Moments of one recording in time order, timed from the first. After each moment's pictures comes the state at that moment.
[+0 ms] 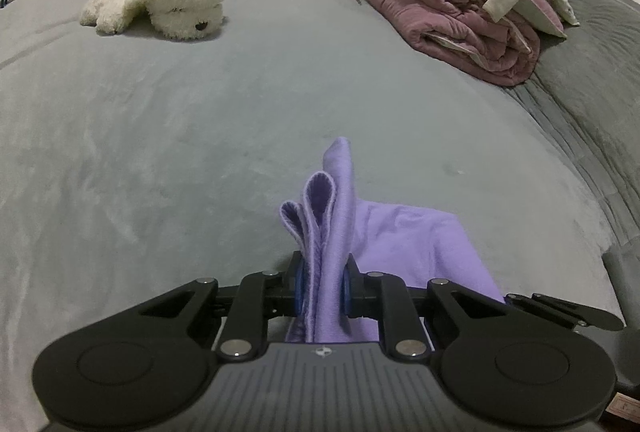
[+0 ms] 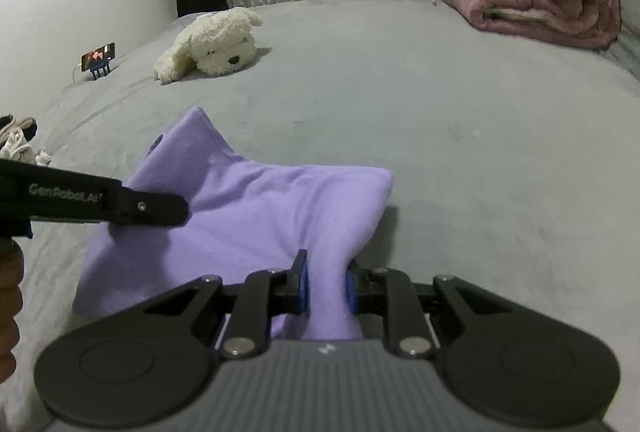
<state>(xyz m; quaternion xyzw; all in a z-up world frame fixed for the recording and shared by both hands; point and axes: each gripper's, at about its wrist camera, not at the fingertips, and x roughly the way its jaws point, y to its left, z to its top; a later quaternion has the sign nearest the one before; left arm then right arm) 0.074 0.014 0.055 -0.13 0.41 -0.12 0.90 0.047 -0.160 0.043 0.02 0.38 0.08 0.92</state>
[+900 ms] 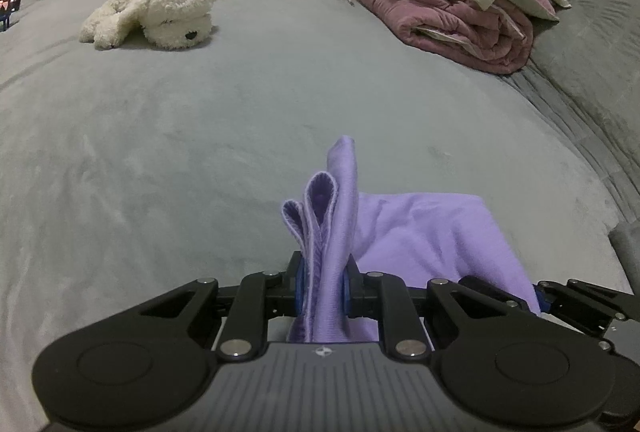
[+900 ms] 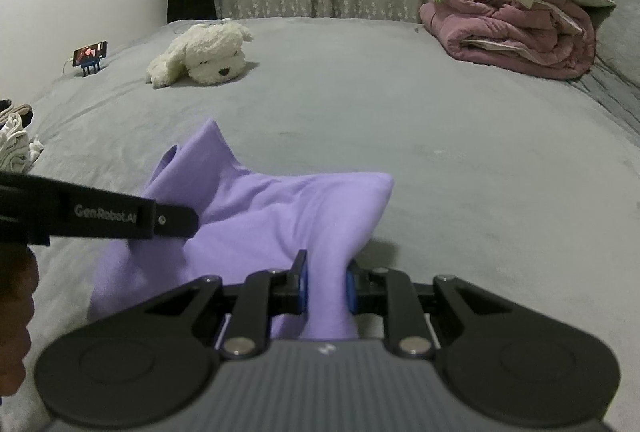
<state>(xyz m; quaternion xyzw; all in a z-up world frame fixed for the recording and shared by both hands) 0.044 -0.019 0.057 -0.09 0.40 -0.11 0.91 0.005 -0.164 0.062 -0.01 0.35 0.04 0.94</state>
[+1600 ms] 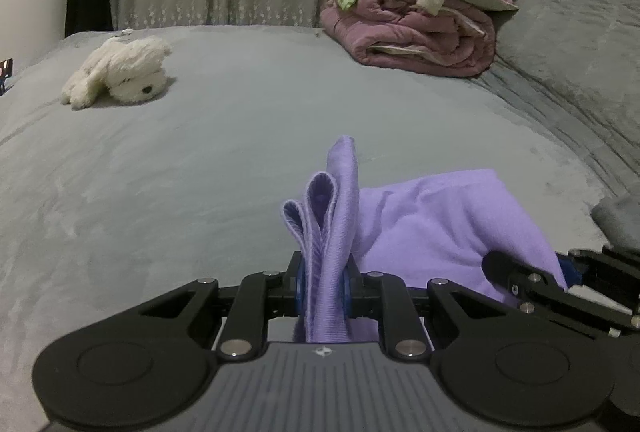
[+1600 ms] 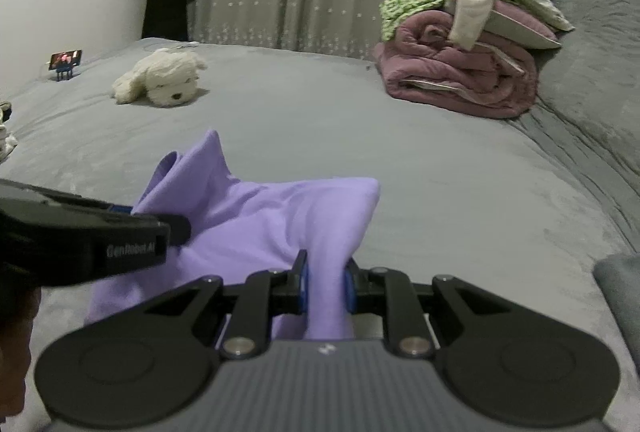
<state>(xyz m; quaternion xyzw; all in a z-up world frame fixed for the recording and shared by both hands) -0.004 -0.122 0.080 -0.03 0.33 -0.12 0.93 -0.054 -0.233 0.090 -0.06 0.30 -0.01 0.95</state>
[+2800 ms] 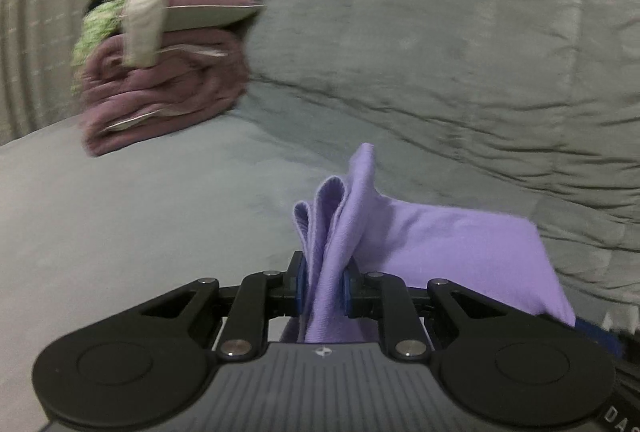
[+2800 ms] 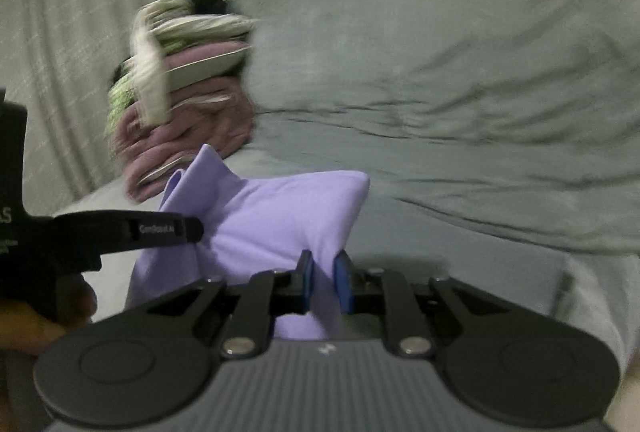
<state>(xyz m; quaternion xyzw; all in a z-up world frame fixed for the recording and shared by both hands) 0.011 -0.467 0.131 0.08 0.26 -0.38 0.88 -0.169 -0.546 0.099 0.21 0.18 -0.31 0.91</state>
